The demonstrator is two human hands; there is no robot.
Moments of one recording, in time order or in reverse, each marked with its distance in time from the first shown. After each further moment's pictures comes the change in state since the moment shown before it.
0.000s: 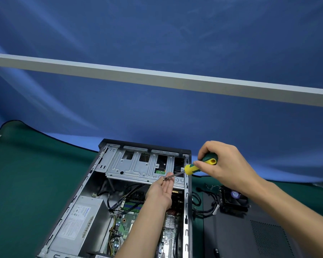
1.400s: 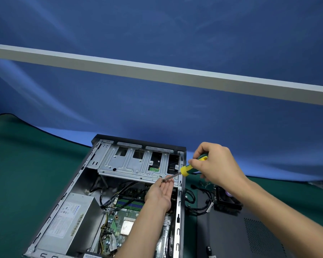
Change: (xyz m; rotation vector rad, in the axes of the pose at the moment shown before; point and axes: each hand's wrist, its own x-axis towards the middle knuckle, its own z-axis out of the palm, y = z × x) left_hand 0.020 -0.023 -0.002 0.053 0.071 -0.016; right_hand 0.011 0.002 0.012 0.064 -0.038 0.447
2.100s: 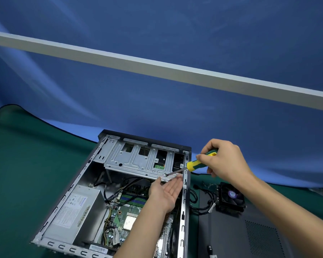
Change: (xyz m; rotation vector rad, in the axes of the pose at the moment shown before) left_hand -0.007 0.010 -0.016 0.011 -0.154 -0.140; right_hand 0.002 -0.007 0.001 0.018 0.031 0.012
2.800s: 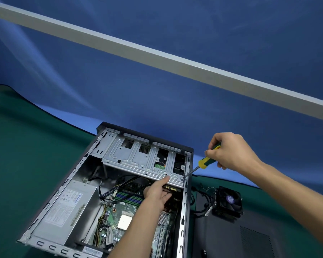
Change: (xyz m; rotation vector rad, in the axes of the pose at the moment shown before) left_hand 0.042 0.011 -0.016 0.295 0.147 0.129; right_hand 0.042 -0.012 -0.007 -0.281 -0.094 -0.017
